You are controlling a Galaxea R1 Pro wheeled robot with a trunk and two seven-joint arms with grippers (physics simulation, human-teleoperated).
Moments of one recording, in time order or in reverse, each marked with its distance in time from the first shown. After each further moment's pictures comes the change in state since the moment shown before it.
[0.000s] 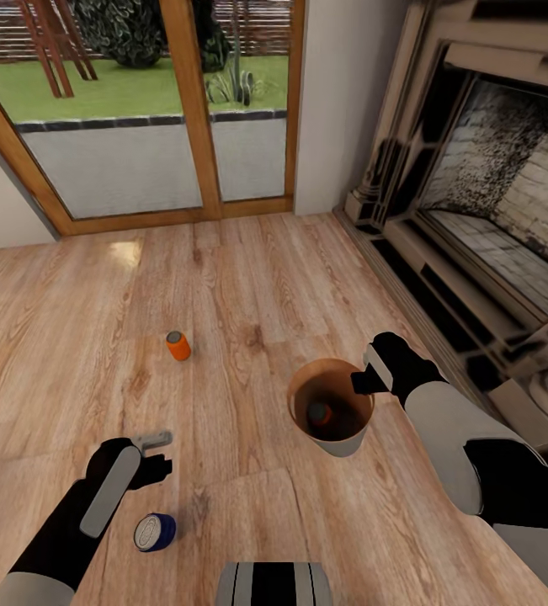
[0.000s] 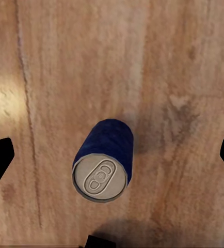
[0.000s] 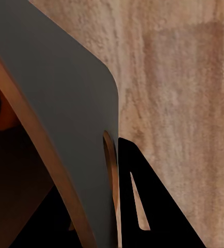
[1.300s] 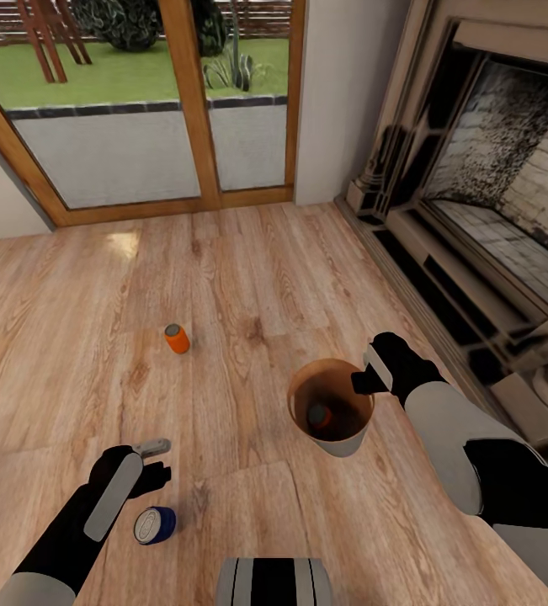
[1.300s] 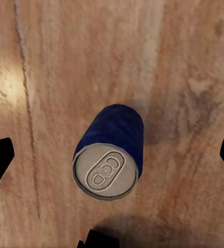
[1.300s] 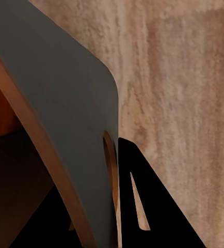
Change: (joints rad) left arm 0.001 0.000 -0.008 0.076 -0.001 -0.063 -0.007; right arm 0.000 0.000 0.001 0.000 0.000 0.000 -0.002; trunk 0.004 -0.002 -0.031
